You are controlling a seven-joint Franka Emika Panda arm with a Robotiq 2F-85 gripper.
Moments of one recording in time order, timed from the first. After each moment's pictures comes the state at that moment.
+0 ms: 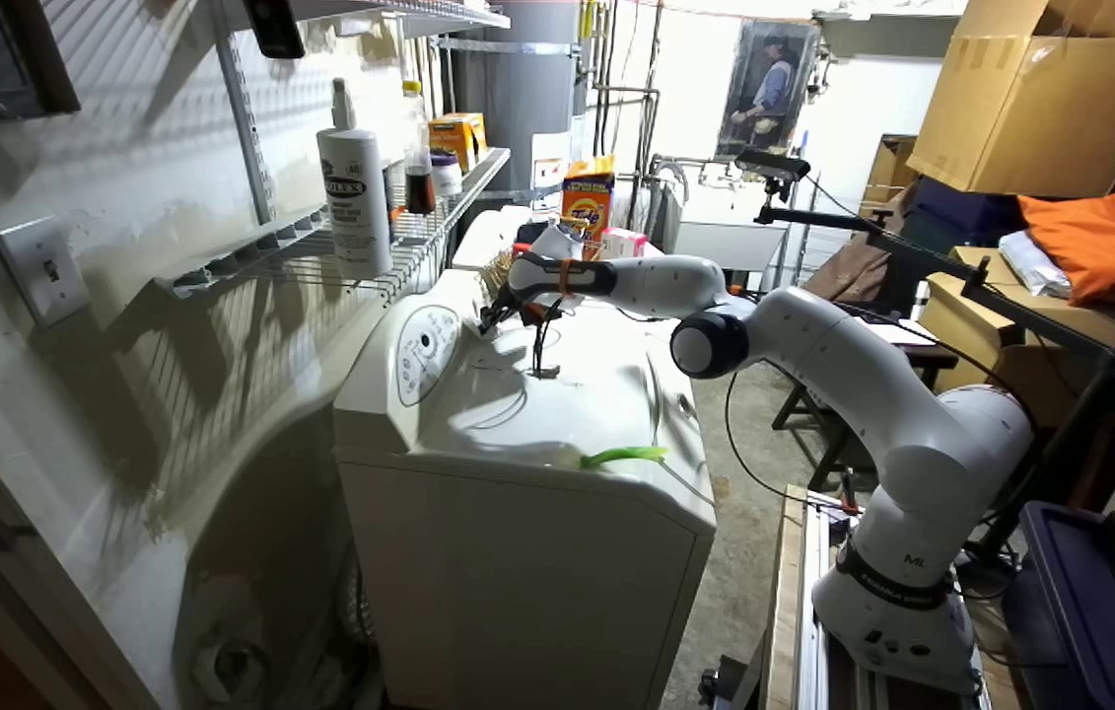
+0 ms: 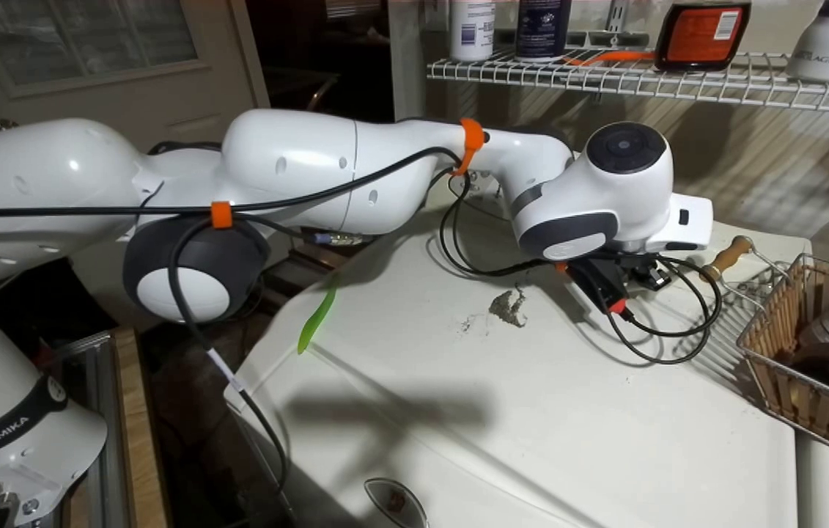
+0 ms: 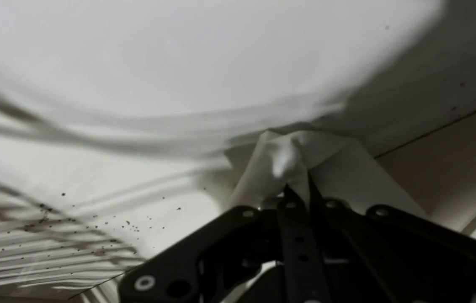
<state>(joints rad) -0.46 1.30 0.13 -0.59 0.28 2.43 -0.35</state>
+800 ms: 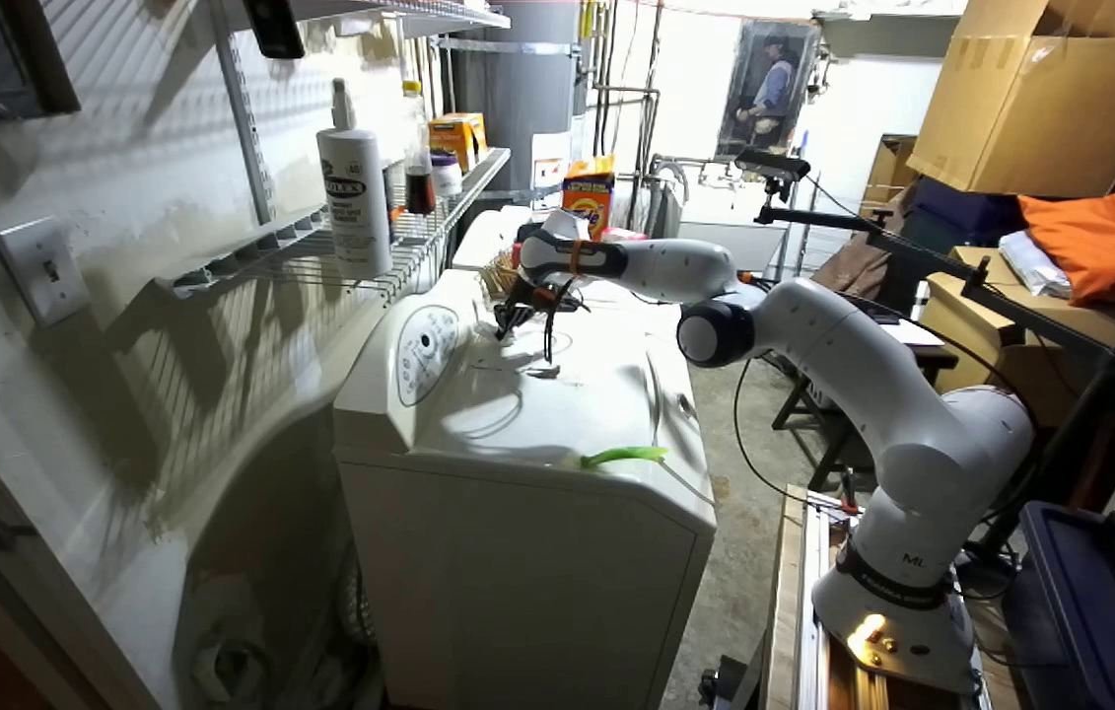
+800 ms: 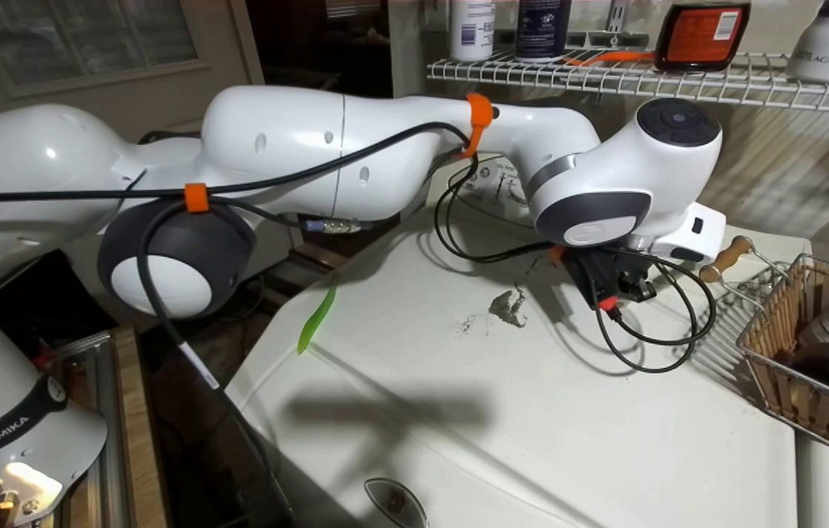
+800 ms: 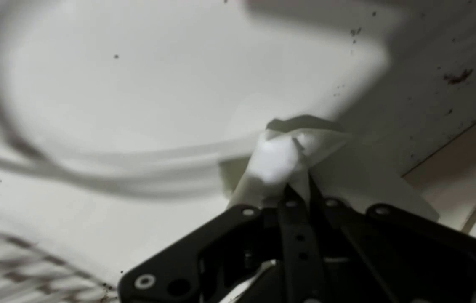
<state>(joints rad) -0.49 1.24 0.09 -0.58 0.28 2.12 -0.19</state>
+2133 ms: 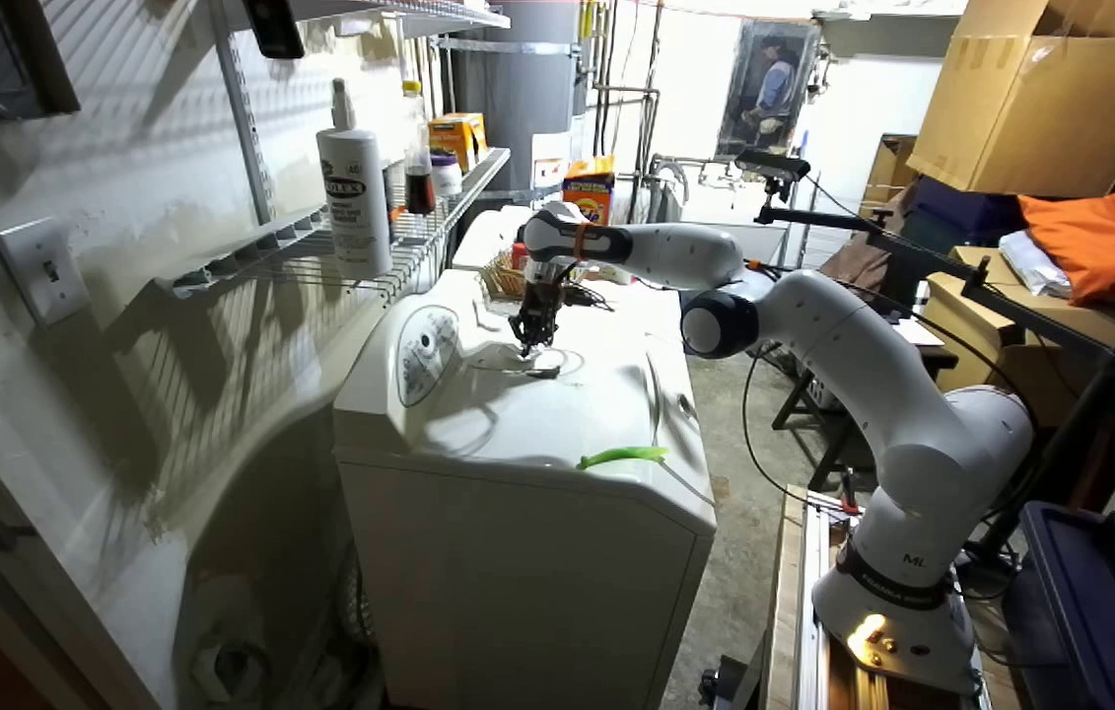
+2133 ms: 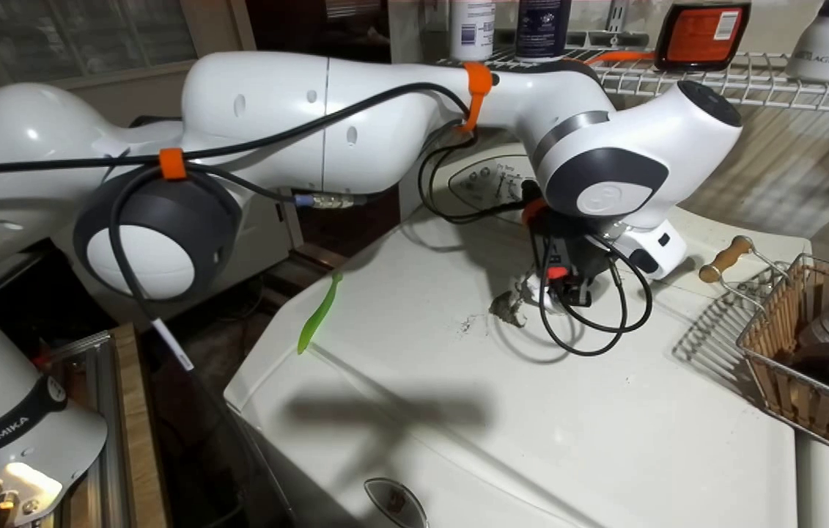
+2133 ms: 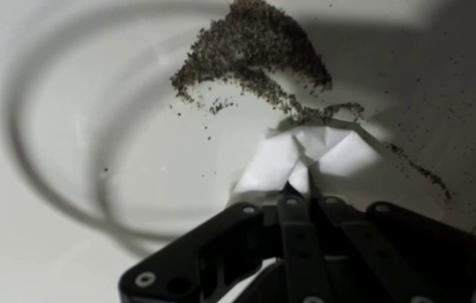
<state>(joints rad) -0.48 1.18 0.03 -0.59 0.28 1.64 0.14</state>
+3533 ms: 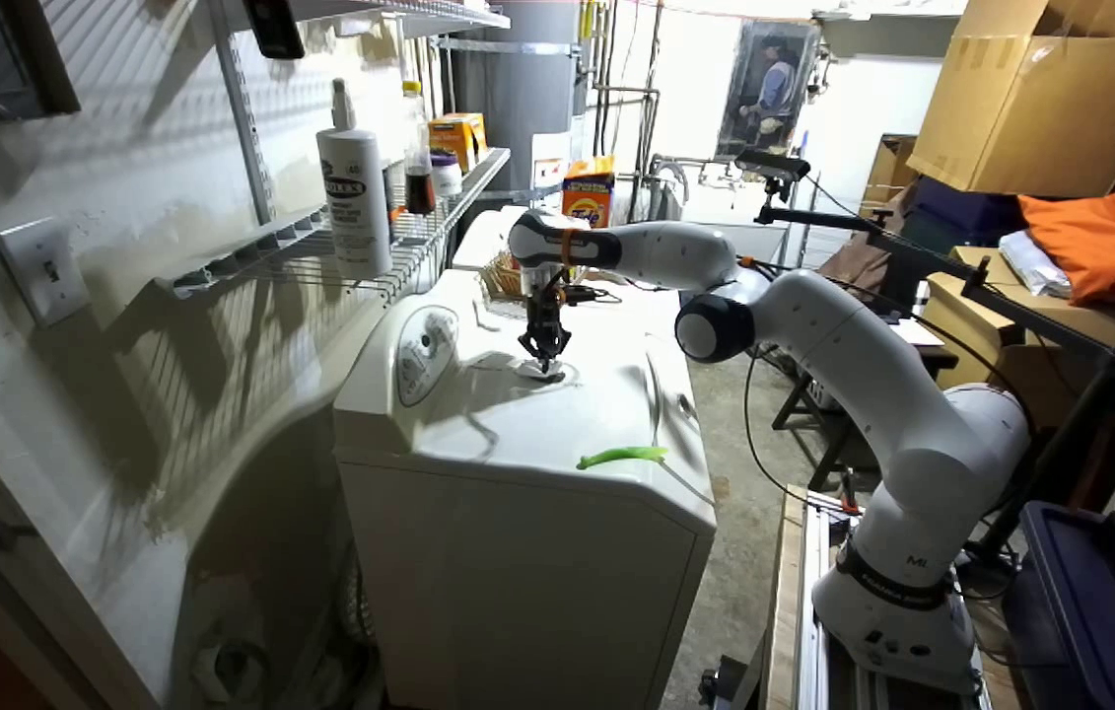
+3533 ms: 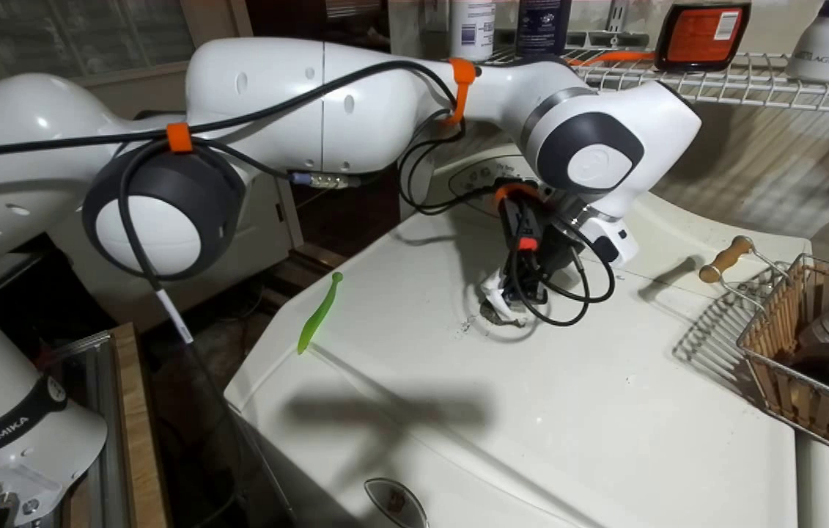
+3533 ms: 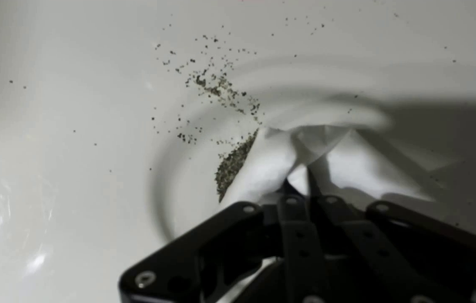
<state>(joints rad) -0.41 1.16 -0.04 -0.58 0.19 1.36 0.20</state>
